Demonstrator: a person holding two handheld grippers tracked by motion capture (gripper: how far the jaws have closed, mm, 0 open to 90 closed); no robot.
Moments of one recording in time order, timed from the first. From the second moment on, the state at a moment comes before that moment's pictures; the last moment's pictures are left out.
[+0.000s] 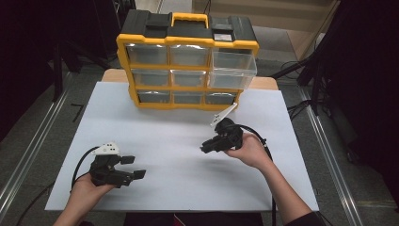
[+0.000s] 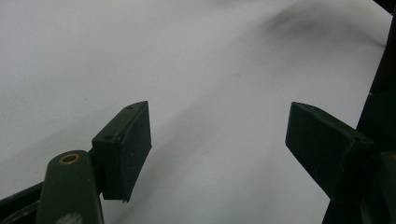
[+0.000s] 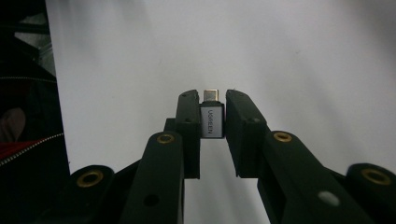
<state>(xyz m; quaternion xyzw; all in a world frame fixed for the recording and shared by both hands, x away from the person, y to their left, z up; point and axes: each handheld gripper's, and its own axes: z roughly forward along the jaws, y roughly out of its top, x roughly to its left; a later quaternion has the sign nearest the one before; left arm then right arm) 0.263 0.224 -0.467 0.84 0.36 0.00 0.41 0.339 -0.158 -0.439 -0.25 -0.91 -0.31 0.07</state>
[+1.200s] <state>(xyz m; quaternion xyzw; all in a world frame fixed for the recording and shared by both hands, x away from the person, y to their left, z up) 0.264 0.226 -0.467 0.84 0.35 0.00 0.42 0.347 -0.153 -0.369 -0.17 -0.93 -0.32 0.10</state>
